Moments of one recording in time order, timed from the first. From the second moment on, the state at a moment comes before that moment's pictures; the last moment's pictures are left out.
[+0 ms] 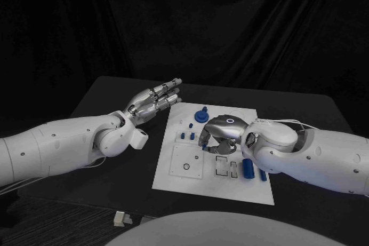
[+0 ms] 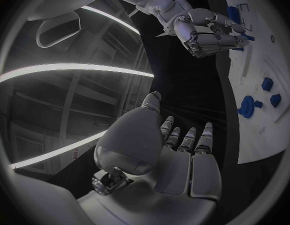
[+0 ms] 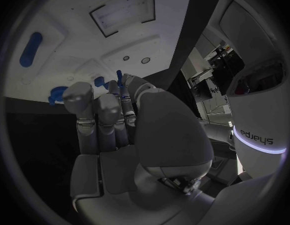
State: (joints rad) left arm 1.15 -0.86 -0.22 1.43 -0.19 0.07 0.68; left_hand 1.45 0.20 -0.22 0.16 0.51 0.27 0.01 0.03 0.04 0.00 0.01 0.01 0.00 0.01 0.16 0.01 0.01 0.17 0.06 0.29 0.03 0.12; right arm 1.21 -0.71 -0.25 1.64 -1.65 -0.25 -0.05; right_hand 1.46 -0.12 0.35 0.07 0.31 1.14 0.12 0.09 0.14 1.22 0.06 0.11 0.08 1.44 -0.02 1.06 0.98 0.12 1.43 0.08 0.81 1.31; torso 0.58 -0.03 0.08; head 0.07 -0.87
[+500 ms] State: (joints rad) left arm 1.15 -0.86 -0.22 1.43 -0.19 0.07 0.68; left_hand 1.44 0.21 -0.22 0.15 0.51 0.27 0.01 0.03 0.04 0.00 0.01 0.01 0.00 0.01 0.16 0.01 0.00 0.17 0.06 0.29 0.03 0.12; right arm 1.18 -0.67 -0.25 1.60 -1.67 -0.24 -0.06; right_hand 1.46 -0.12 0.35 0.07 0.31 1.14 0.12 0.08 0.14 1.22 0.06 0.11 0.07 1.44 -0.02 1.07 0.99 0.12 1.43 0.08 0.82 1.31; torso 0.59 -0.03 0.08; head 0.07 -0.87
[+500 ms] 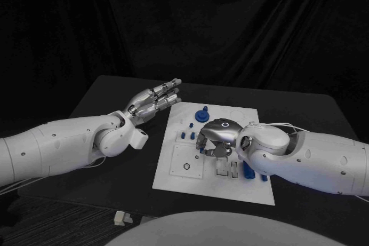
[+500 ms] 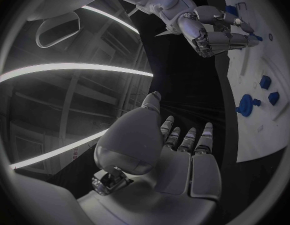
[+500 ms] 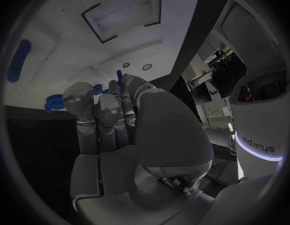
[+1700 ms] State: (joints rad) left arm 1.14 -0.86 -0.22 1.41 -0.19 0.08 0.68; left_hand 1.45 0.21 -0.22 0.15 0.51 0.28 0.02 0.03 0.04 0.00 0.01 0.01 0.00 0.01 0.16 0.01 0.01 0.17 0.06 0.29 0.03 0.12; right arm 1.14 -0.63 -0.25 1.57 -1.68 -0.28 -0.05; right_hand 1.46 -0.12 0.36 0.07 0.30 1.14 0.12 0.08 0.15 1.23 0.05 0.11 0.08 1.45 -0.03 1.10 1.01 0.11 1.44 0.08 0.86 1.31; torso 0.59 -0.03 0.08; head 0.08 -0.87
